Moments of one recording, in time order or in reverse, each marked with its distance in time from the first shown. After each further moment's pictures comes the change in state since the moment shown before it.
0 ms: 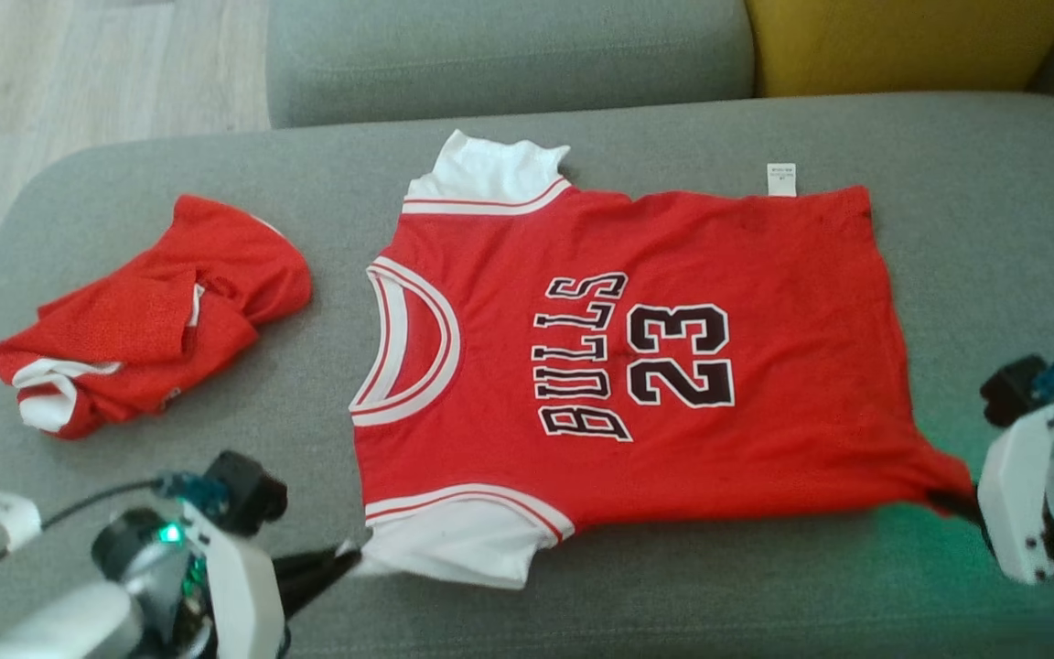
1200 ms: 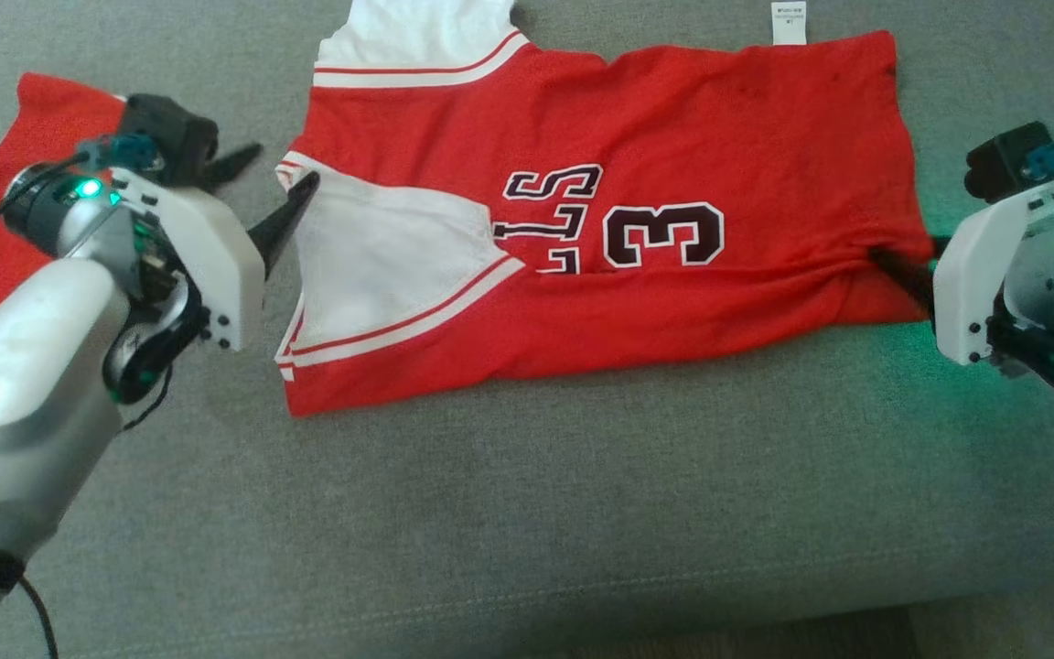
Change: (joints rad) left arm -0.535 -0.254 0.086 0.484 0.173 0.030 -0.151; right arm -0.338 0.219 -0.062 0.246 -0.086 0.000 -0.121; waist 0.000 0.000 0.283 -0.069
